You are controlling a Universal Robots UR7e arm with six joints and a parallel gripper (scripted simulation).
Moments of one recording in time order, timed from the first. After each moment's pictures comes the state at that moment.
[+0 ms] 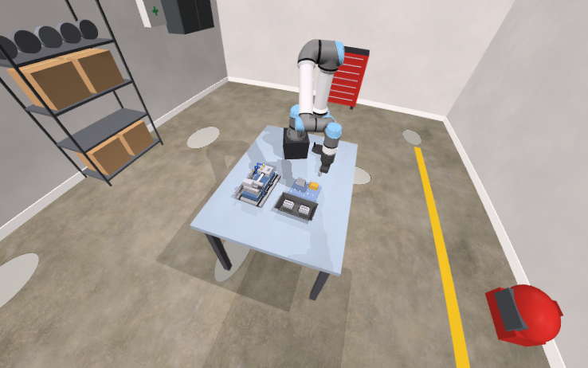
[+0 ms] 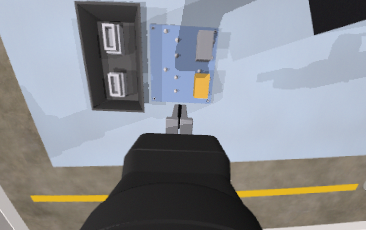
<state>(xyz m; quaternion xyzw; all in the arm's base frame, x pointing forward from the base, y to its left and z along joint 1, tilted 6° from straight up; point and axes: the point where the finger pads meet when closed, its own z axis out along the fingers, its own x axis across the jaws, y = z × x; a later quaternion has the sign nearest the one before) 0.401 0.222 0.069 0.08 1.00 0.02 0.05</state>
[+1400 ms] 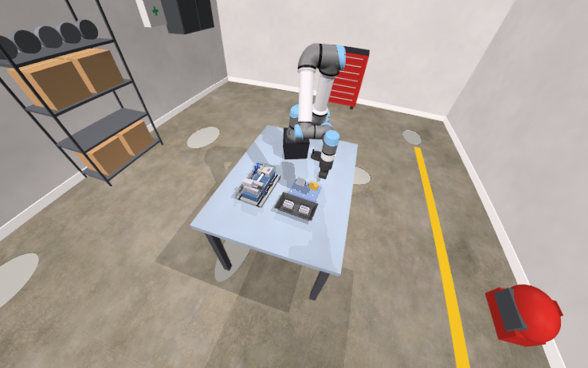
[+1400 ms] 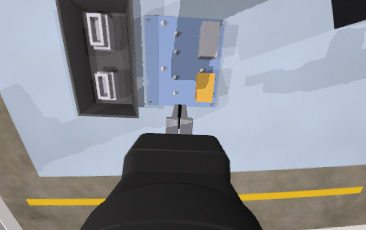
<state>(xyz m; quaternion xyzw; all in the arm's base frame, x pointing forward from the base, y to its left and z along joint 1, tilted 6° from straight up) 0.406 0.222 0.024 0.08 1.00 0.02 0.05</state>
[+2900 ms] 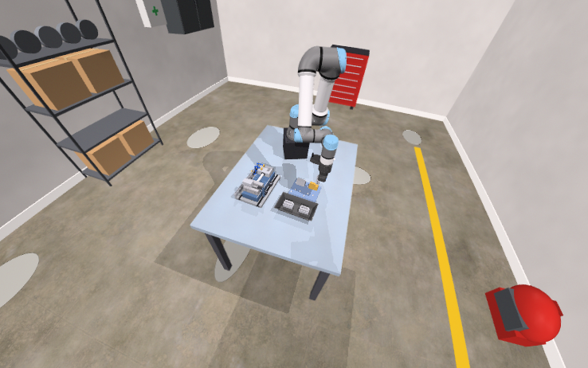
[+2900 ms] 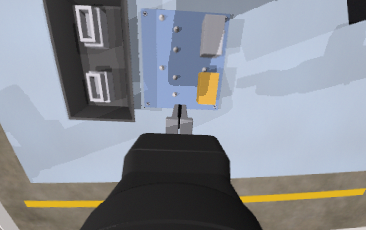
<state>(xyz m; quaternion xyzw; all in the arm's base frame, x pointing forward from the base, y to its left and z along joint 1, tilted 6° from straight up) 0.409 0.223 -0.001 0.08 1.00 0.02 0.05</state>
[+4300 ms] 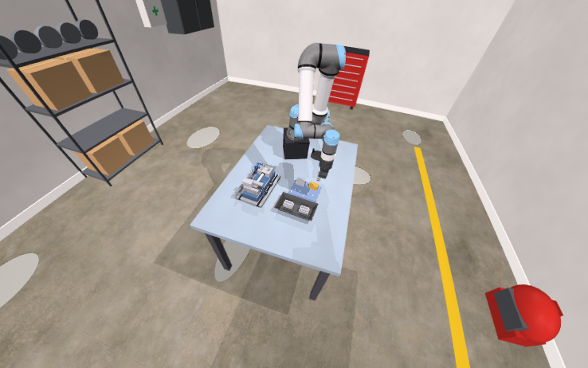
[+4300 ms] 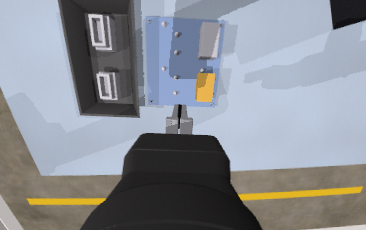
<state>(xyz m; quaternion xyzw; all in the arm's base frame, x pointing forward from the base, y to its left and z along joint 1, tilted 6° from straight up) 0.406 0.222 0.028 0.08 1.00 0.02 0.05</state>
